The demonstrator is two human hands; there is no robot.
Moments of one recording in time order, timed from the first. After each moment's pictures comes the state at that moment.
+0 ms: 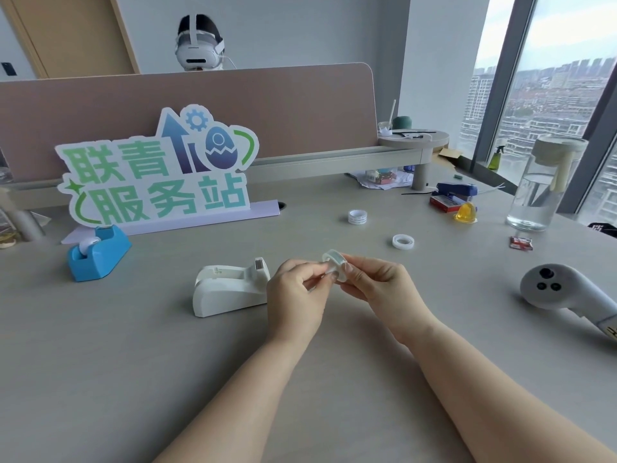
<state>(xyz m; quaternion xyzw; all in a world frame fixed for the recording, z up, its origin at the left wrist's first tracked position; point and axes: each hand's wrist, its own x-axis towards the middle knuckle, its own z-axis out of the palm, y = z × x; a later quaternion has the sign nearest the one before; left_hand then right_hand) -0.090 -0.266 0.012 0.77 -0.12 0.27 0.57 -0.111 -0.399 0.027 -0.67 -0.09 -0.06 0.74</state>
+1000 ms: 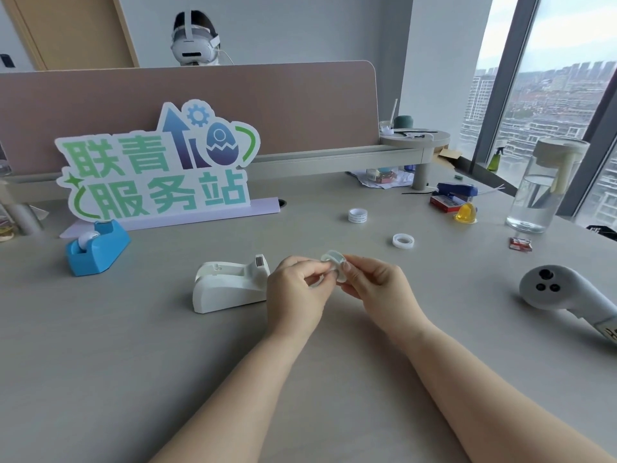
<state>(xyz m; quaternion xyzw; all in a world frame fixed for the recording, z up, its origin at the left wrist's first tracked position) -0.089 -0.266 0.015 0.78 -0.11 0.26 0.55 -0.112 -0.392 0.024 -0.71 -0.09 -0.09 0.69</state>
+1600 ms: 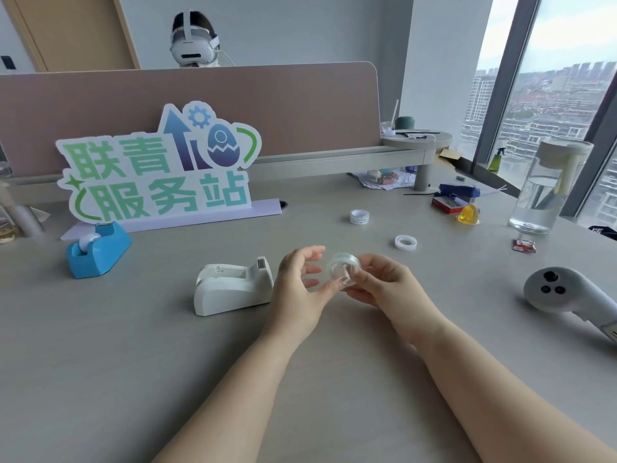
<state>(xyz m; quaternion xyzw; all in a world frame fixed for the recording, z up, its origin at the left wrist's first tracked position) -0.086 -0.258 0.014 0.77 -0.14 0.14 0.61 -0.106 -0.407 0.026 -0.66 -0.05 -0.02 0.75</state>
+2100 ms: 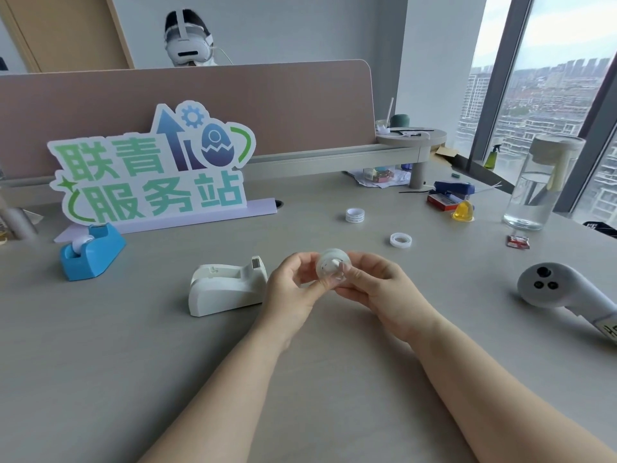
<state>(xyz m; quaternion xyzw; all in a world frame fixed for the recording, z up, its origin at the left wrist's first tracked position) -0.088 -0.255 0.018 0.70 -0.12 0.04 0.70 -0.109 -0.406 0.029 -0.65 -0.07 0.02 0.76</state>
